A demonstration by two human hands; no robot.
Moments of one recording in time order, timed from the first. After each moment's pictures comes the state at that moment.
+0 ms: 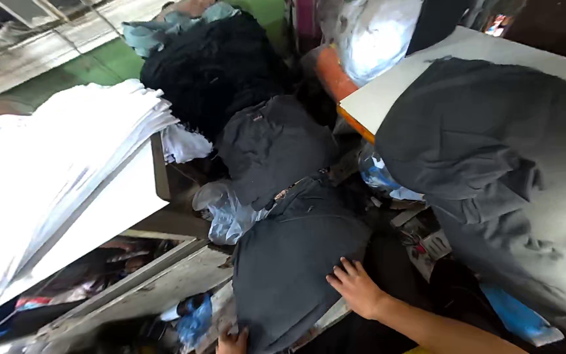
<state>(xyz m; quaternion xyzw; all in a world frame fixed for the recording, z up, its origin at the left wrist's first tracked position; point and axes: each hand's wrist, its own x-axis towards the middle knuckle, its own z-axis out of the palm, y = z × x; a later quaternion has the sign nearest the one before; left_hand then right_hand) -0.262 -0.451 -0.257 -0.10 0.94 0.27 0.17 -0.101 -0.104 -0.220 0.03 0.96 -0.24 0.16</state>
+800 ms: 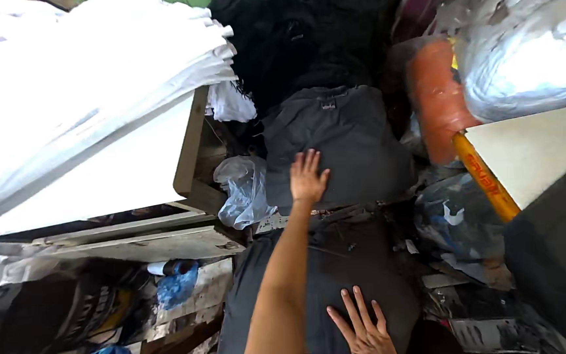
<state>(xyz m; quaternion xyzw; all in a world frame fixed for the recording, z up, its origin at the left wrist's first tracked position) -0.567 -0.066 -0.246 0.29 0.94 0.19 -0.04 -0.175 -0.082 -0.261 0.01 0.98 -0.18 0.08</state>
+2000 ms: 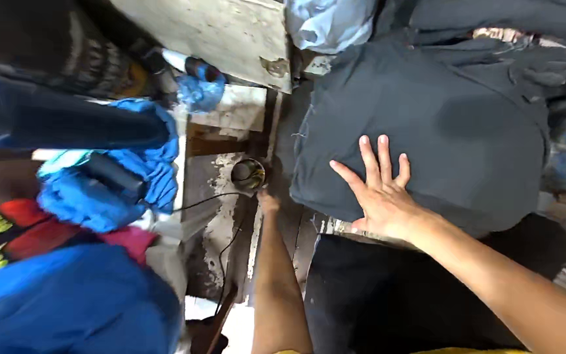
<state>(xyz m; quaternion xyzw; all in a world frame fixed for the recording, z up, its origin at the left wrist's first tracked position) -0.174 -0.524 -0.487 -0.34 0.83 0.32 0.31 -0.230 -0.251 -0.231 -0.16 0.92 -0.11 0.35</state>
